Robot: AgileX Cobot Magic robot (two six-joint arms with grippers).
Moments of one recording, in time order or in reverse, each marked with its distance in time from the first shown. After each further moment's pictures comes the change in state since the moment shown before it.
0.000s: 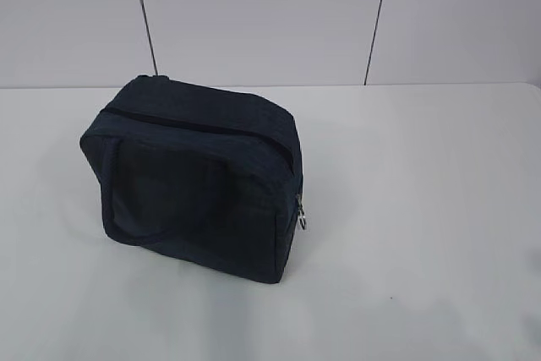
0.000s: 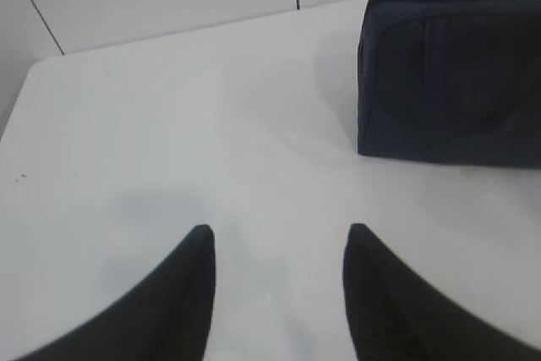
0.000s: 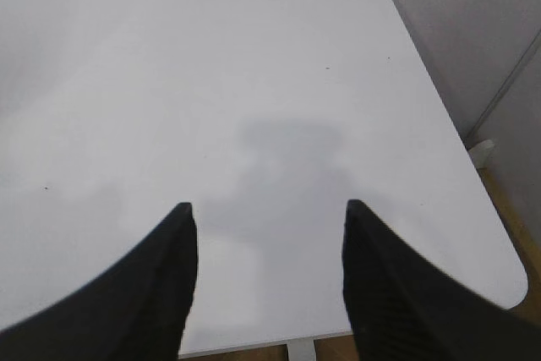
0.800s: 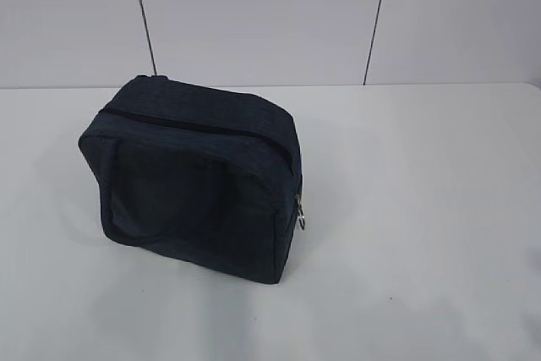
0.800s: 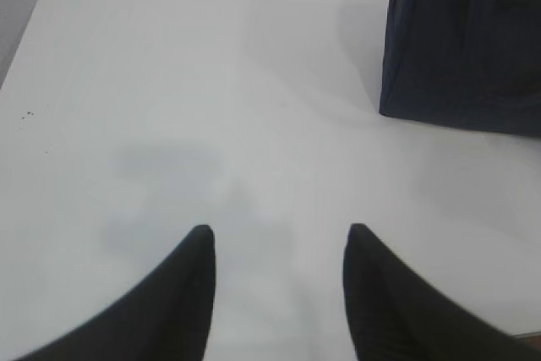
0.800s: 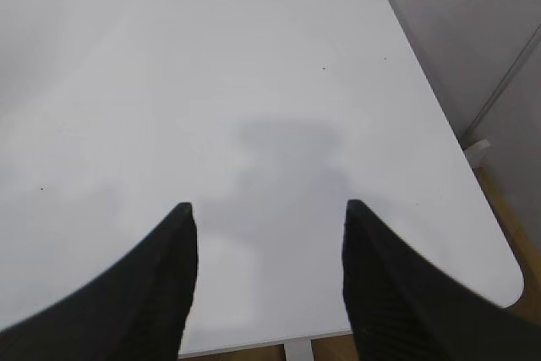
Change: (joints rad) left arm 0.000 0.000 0.048 0.060 0.054 -0.087; right arm 0.000 0.000 0.000 -0.004 0.000 0.000
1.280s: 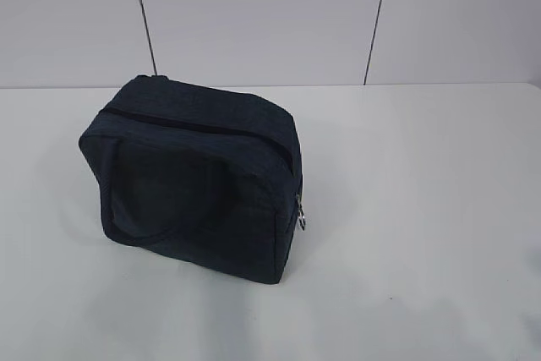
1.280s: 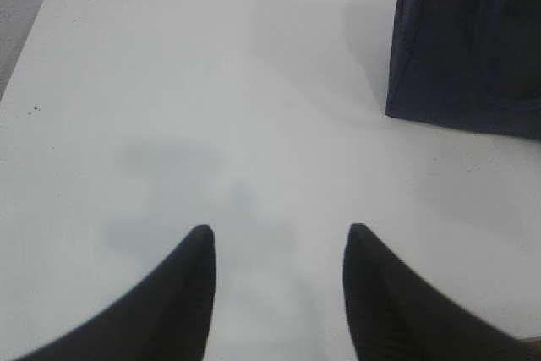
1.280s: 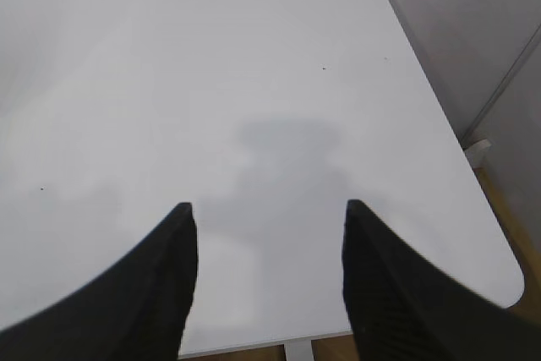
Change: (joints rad) left arm 0.000 0.000 0.000 0.014 0.000 -0.019; right arm 0.000 0.000 0.000 0.000 0.000 0.000
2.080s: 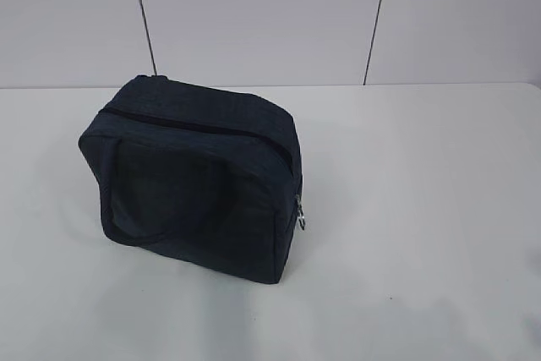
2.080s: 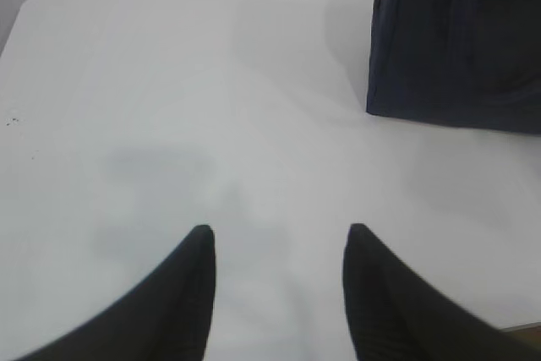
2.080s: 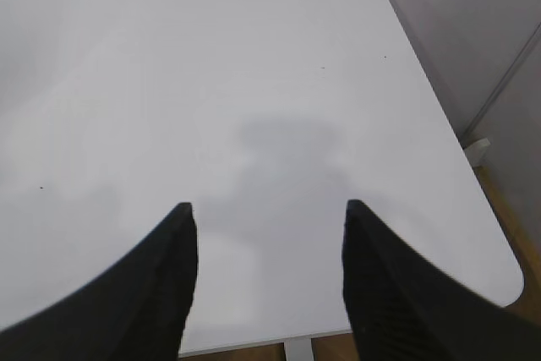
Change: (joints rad) left arm -0.007 0.000 0.000 -0.035 0.001 0.035; right arm 0.000 0.000 0.000 -0.002 0.002 0.000
